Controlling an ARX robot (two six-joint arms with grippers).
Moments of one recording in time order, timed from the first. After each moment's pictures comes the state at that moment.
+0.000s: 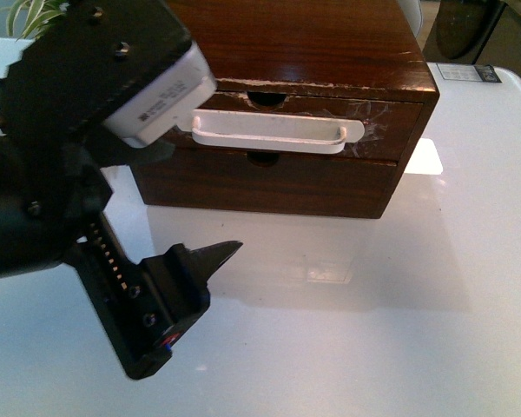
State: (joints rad) left arm -0.44 1.54 0.48 0.48 0.31 0.47; right arm 0.19 1.26 0.41 0.27 0.05 -1.04
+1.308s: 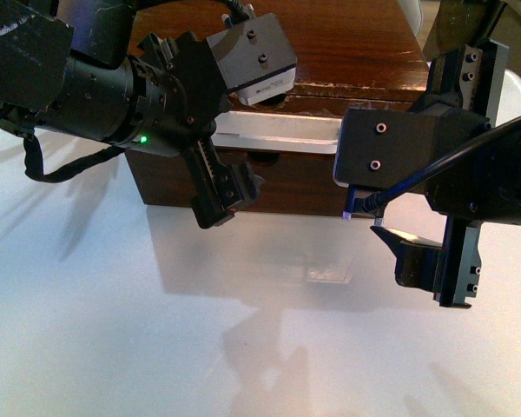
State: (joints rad) left arm -0.39 2.02 1.01 0.30 0.30 0.79; right arm 0.39 1.71 0.65 0.36 -0.03 -1.20
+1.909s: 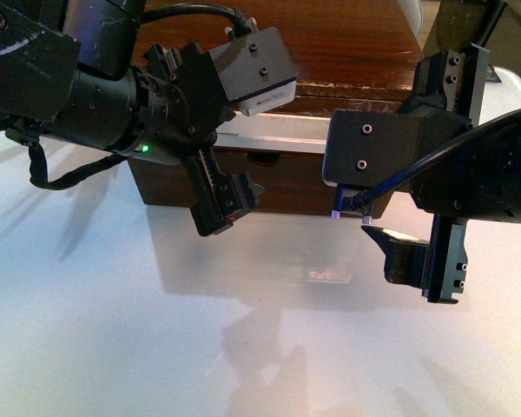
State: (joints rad) left arm -0.39 2.04 1.01 0.30 0.32 0.81; right arm 0.40 1.74 0.68 0.36 -0.04 -1.20
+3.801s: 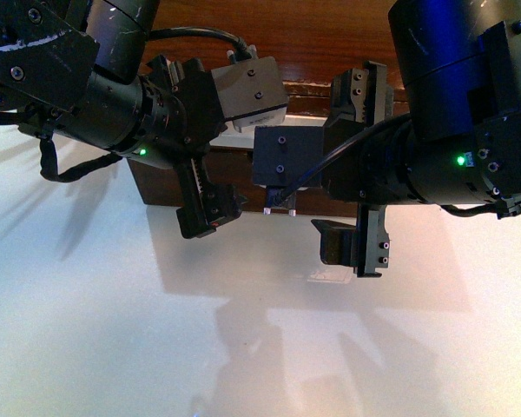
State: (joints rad) left arm -0.37 2.10 1.09 0.18 0.29 0.92; right arm 0.47 1.99 0.90 0.35 0.00 -1.23
